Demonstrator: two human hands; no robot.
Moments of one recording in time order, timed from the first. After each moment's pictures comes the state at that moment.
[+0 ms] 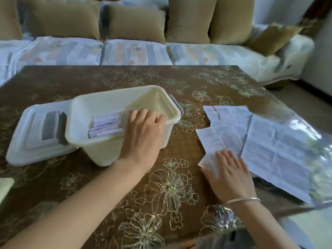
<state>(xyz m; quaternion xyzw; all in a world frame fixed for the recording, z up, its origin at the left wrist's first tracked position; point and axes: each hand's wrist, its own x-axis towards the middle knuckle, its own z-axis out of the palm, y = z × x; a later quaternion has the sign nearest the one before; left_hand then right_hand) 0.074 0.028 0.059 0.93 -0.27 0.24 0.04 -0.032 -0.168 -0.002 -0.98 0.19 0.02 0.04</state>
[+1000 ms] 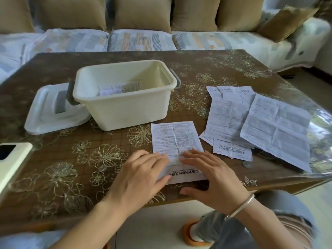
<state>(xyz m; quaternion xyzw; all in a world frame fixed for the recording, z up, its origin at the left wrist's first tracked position) -0.035 0.079 -0.024 0.89 -0.41 0.14 0.14 -0.091 -0.138 -0.025 -0.97 -0.13 -0.09 0.21</state>
